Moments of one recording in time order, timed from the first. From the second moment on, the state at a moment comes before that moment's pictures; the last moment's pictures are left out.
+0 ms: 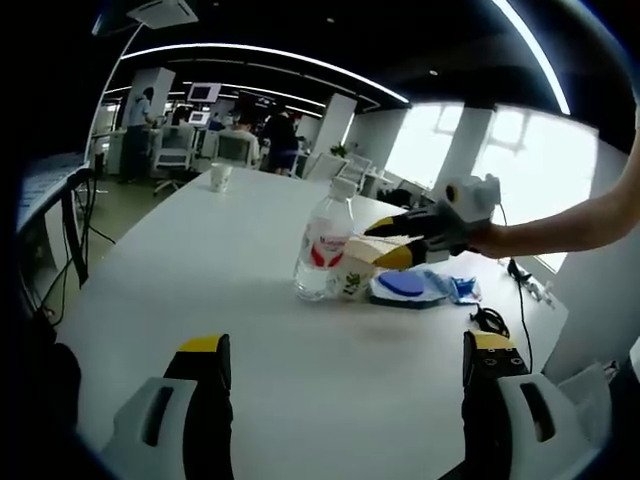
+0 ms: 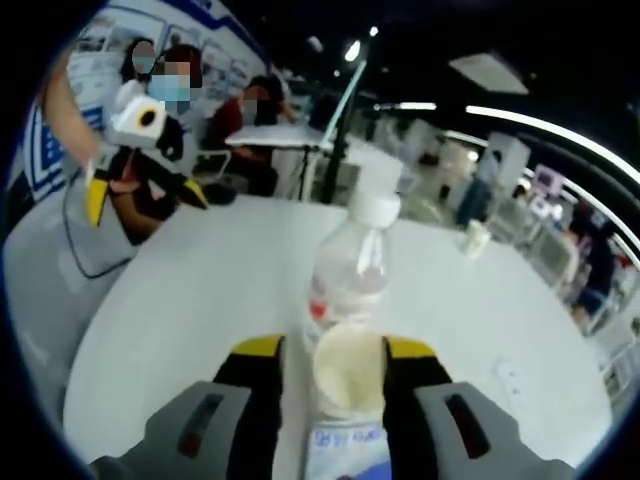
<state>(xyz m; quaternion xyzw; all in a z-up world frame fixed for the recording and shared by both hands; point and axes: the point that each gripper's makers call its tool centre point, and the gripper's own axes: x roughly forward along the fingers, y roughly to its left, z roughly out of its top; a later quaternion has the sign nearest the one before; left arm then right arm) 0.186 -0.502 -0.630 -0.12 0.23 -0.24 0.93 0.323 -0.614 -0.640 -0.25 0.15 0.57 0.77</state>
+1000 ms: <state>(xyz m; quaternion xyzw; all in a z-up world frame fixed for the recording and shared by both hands) 0.180 -0.520 -0.607 -0.09 0.22 -0.28 0.93 0.286 -0.722 -0.584 -0.17 0.15 0.43 0.87</state>
